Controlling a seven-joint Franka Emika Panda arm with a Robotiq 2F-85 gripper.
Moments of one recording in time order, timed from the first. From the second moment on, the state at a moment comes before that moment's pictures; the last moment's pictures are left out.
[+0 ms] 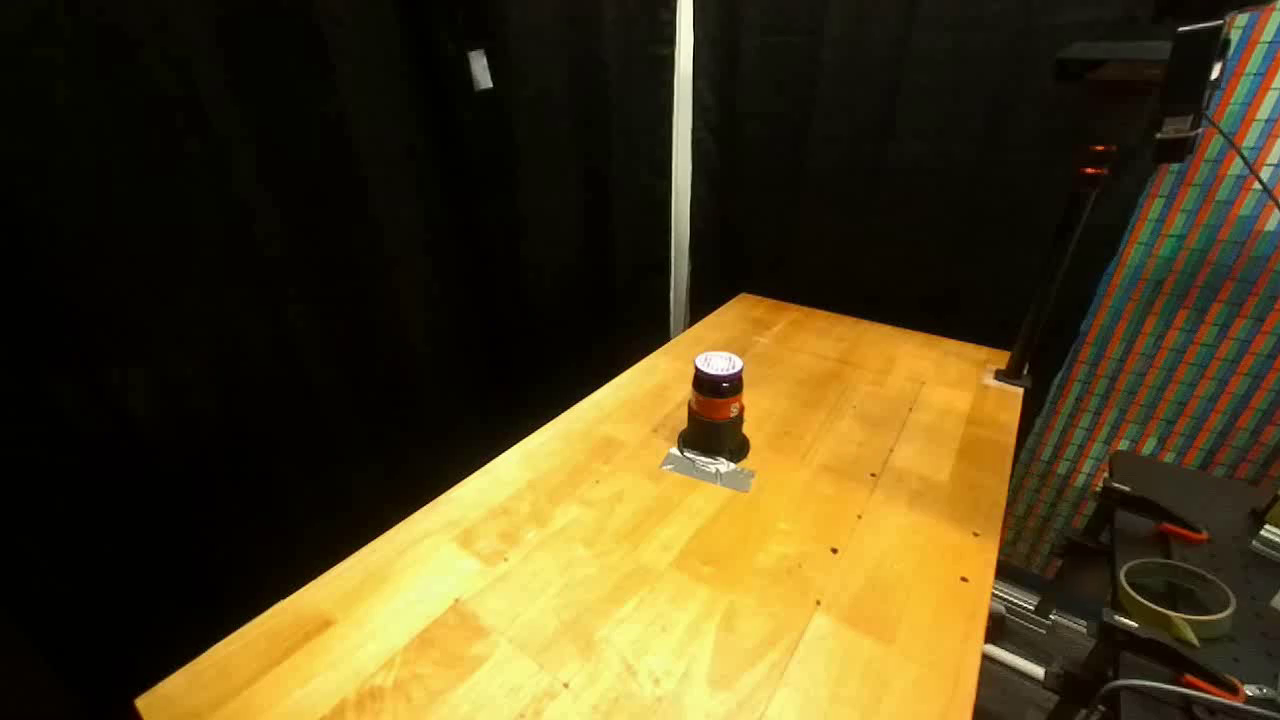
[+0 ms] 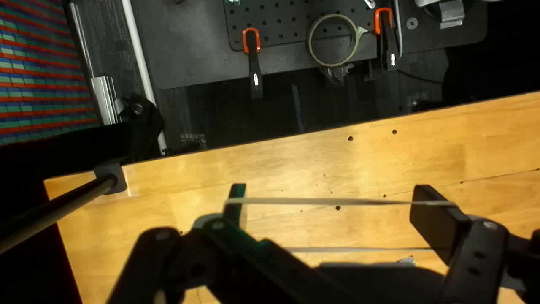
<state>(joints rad) -0.08 -0.67 -0.09 -2.38 -0.06 1.57 -0.03</state>
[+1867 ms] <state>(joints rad) 0.12 0.30 0.16 -1.83 -0.22 2.20 0.23</state>
